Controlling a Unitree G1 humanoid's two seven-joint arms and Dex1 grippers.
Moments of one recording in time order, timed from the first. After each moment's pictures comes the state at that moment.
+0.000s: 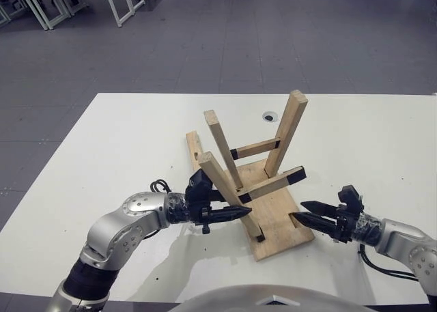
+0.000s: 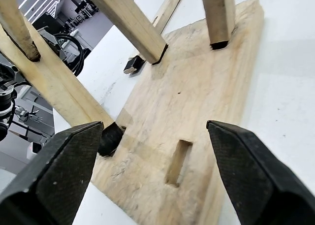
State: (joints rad) left arm 0.00 0.64 -0.19 -0.46 -0.75 0.61 -0.89; right arm 0.26 -0.68 -0.12 -0.39 0.90 0.83 0.80
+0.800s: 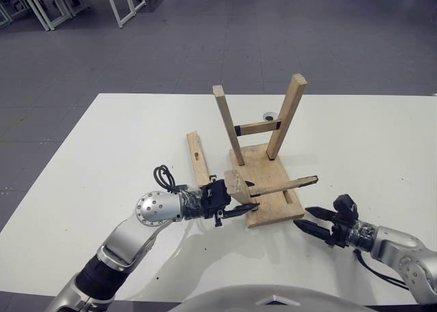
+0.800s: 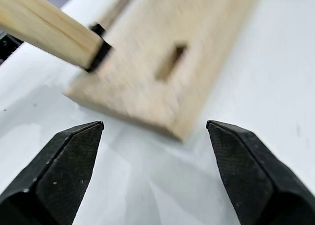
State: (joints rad) left arm -0.02 0.67 -0.40 -0.43 -0.30 0.14 -0.78; right arm 0.32 -0.66 -0.04 -0.32 0.67 0.65 0.76
